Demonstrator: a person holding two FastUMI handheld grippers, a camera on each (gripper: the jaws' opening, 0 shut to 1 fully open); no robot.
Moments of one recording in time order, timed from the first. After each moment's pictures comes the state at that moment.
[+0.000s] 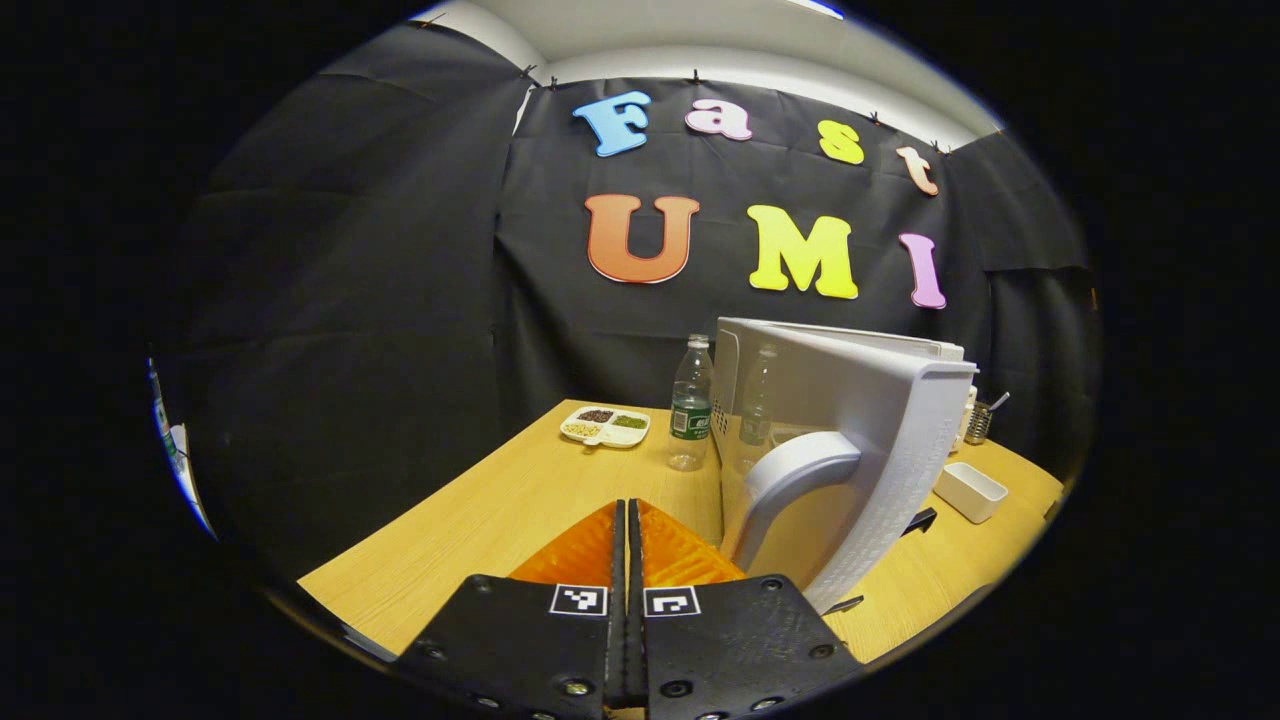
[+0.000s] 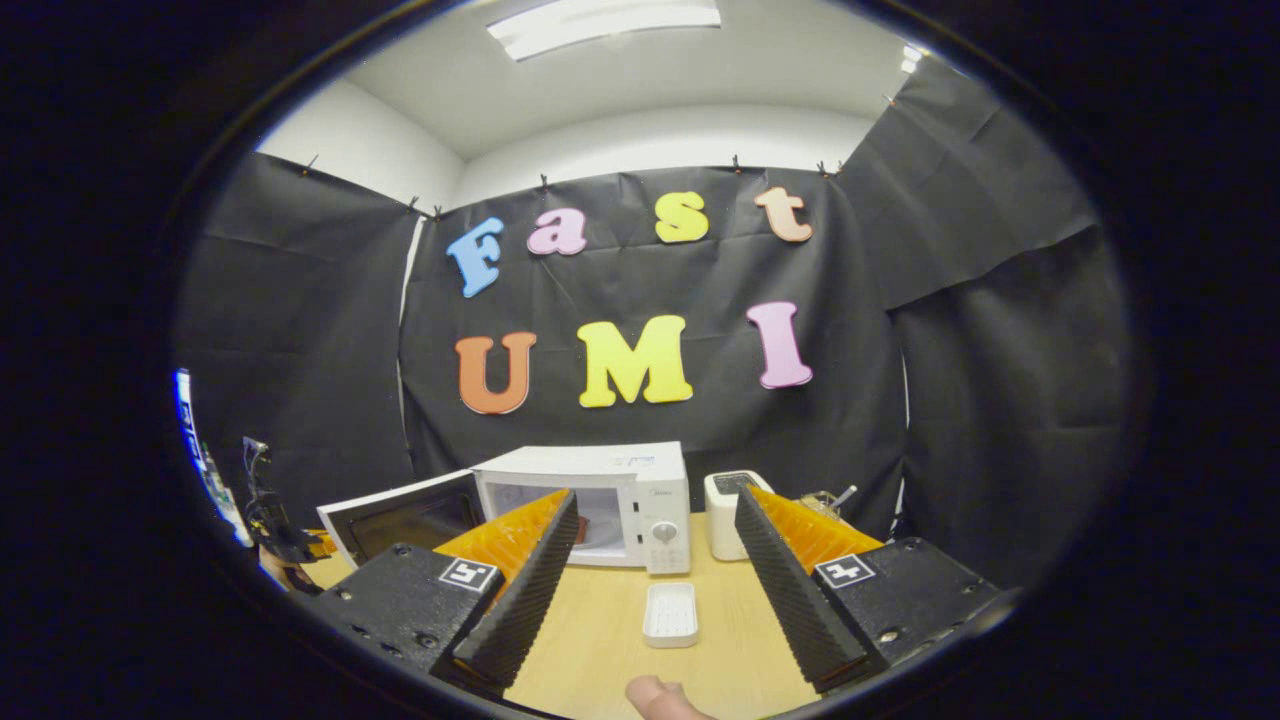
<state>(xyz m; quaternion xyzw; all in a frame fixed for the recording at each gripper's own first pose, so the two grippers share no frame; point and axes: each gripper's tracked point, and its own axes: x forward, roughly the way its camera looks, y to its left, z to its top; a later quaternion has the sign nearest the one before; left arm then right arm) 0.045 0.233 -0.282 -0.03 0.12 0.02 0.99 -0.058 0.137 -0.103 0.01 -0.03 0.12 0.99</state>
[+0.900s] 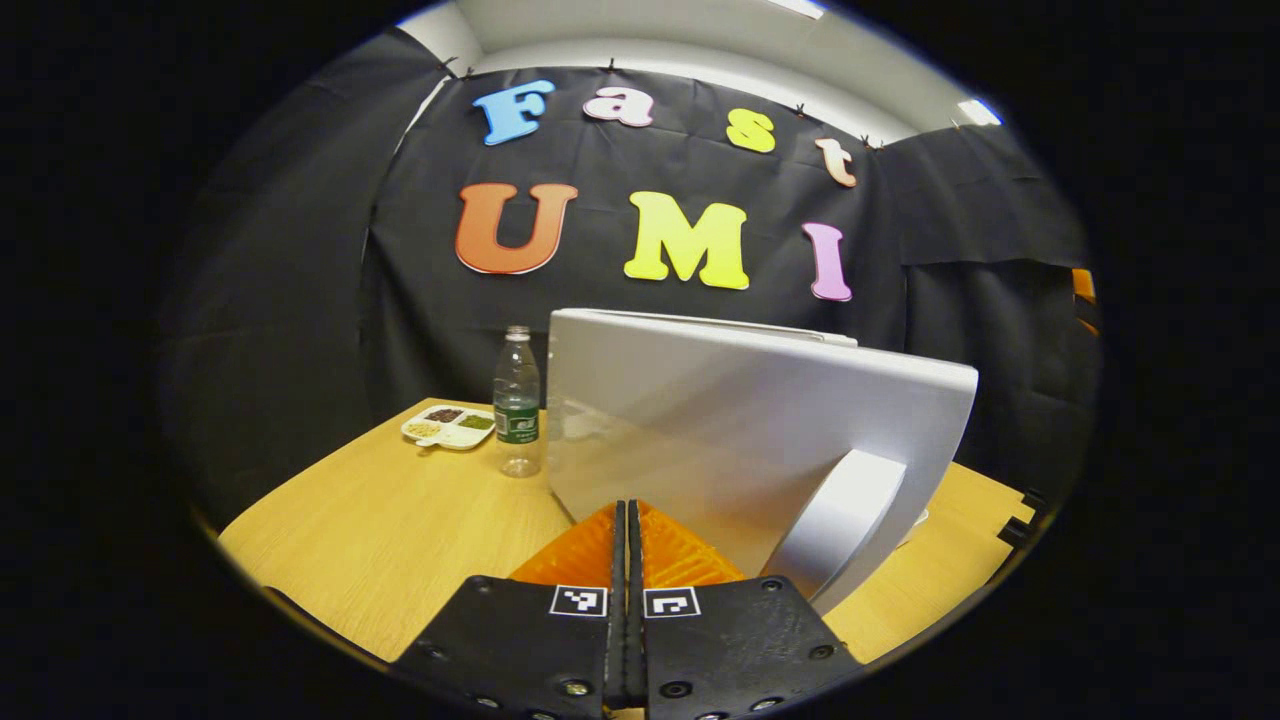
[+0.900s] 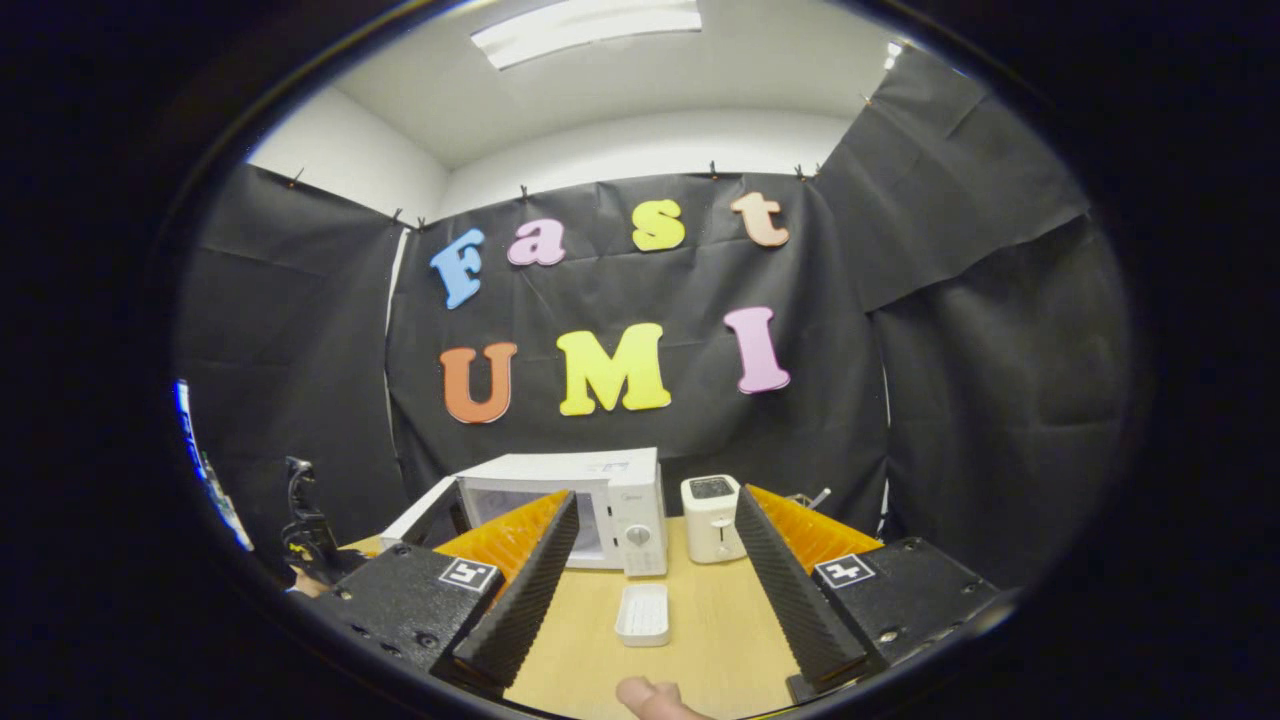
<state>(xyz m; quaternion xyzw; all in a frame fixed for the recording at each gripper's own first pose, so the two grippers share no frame) 0.089 0.054 -0.290 -0.03 0.13 -0.12 0.98 -0.063 0.090 -0.093 0.03 -0.05 0.11 0.99</state>
